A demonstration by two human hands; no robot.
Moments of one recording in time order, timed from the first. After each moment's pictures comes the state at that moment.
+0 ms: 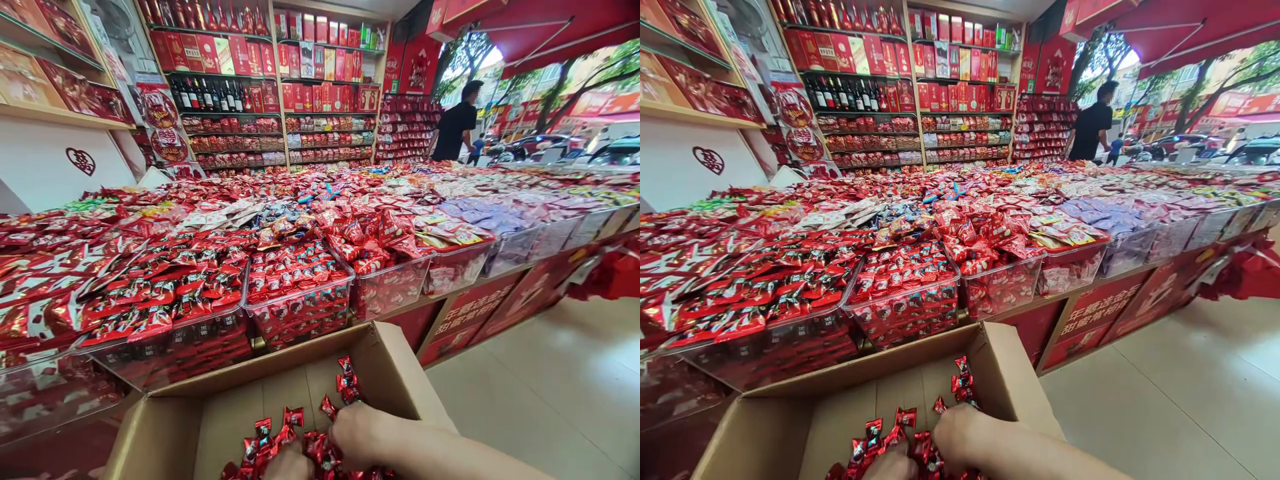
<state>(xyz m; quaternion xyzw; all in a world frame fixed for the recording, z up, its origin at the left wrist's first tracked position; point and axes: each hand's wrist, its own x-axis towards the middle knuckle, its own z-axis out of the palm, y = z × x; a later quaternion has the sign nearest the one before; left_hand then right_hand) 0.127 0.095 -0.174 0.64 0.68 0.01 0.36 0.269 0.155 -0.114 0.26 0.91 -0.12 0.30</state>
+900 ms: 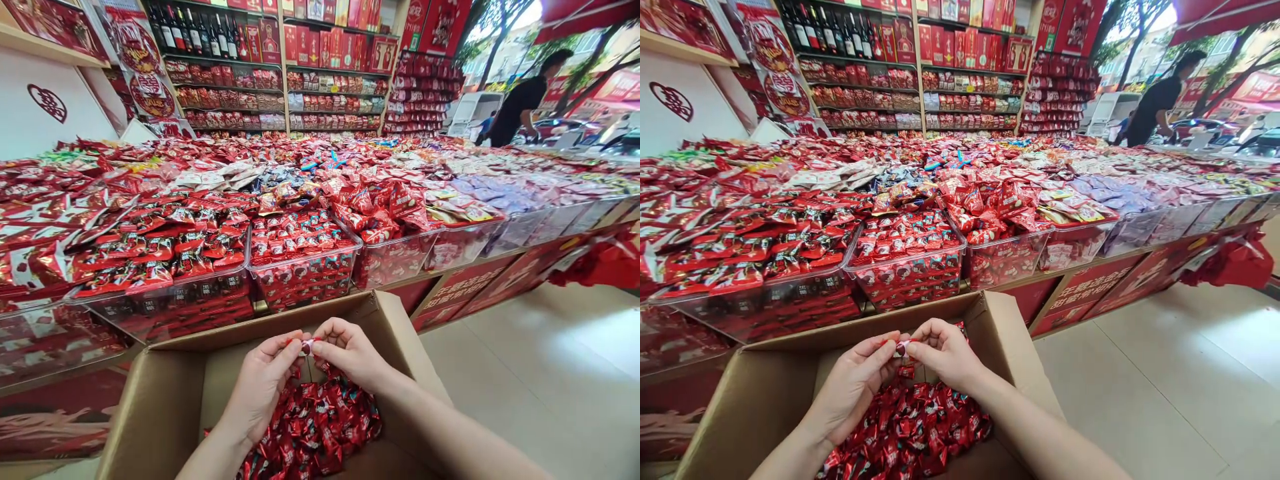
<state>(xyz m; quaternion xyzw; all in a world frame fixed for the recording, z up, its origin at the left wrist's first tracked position) 0.135 0.103 -0.058 0.24 0.48 0.57 0.62 0.274 0.155 -0.069 0.29 0.52 -0.71 -0.38</state>
